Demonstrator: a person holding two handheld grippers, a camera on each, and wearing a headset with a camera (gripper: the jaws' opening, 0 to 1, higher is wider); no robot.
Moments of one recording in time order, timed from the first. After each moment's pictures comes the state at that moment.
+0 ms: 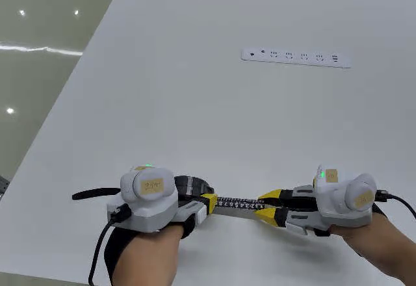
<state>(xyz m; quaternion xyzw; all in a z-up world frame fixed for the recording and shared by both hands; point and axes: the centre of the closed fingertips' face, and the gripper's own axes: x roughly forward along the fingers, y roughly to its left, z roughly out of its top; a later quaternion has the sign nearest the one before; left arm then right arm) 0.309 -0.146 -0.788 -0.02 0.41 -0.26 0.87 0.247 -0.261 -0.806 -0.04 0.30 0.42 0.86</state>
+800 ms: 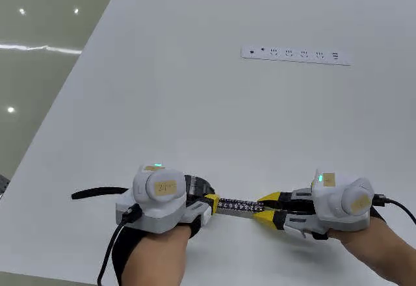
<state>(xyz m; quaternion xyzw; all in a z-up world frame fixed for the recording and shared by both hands) 0.308 -0.149 -0.790 0.02 0.41 -0.25 0.88 0.244 -0.259 -0.813 -0.04 0.30 0.42 0.86</state>
